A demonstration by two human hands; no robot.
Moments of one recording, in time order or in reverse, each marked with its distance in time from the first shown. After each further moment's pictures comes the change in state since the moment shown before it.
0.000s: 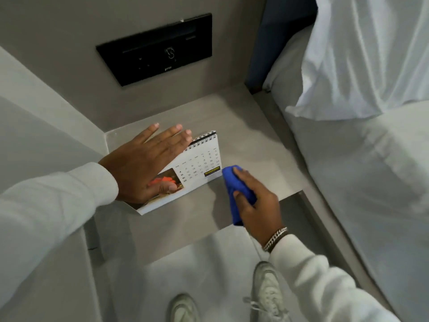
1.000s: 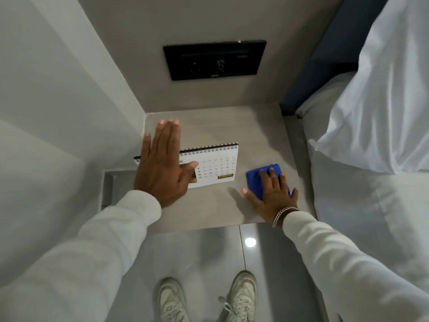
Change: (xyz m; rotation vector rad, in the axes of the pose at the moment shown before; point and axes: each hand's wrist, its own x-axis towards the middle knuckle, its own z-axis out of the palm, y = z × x) left_hand -0.010 0.082 -0.009 -0.378 0.337 -0.902; right_hand 0.078 0.025 -0.041 -0.905 -0.498 0.006
